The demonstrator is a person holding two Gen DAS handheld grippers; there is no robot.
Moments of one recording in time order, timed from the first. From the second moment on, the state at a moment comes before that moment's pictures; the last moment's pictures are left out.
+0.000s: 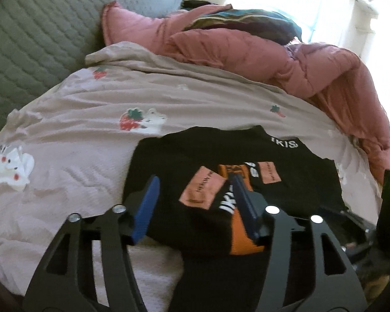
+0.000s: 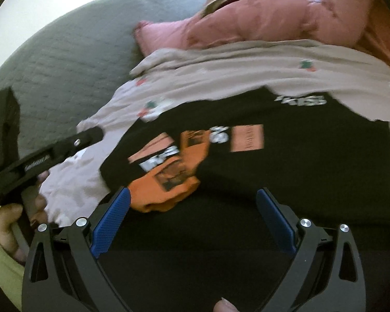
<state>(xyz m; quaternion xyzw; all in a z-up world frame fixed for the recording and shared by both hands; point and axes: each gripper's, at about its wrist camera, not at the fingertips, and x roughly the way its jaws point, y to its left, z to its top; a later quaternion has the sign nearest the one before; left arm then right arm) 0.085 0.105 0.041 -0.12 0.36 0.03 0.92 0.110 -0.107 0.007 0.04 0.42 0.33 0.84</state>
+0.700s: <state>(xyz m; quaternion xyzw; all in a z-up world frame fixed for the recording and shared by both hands) 0.073 0.146 0.026 -0.15 0.35 0.07 0.92 0.134 -0.050 -0.035 0.08 0.50 0.35 0.79</state>
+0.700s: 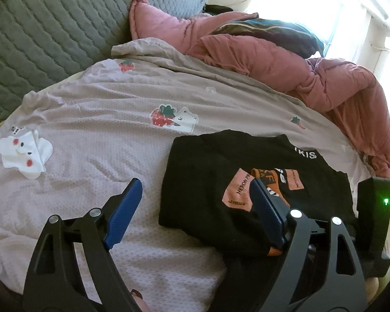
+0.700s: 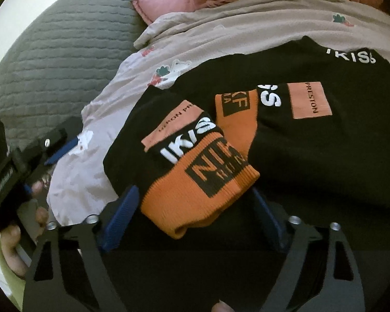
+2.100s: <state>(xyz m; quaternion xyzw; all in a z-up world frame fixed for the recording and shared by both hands) 0.082 0.112 0.028 -0.10 0.37 0.06 0.92 0.166 -0.258 0.039 0.11 0.30 0.20 0.93</state>
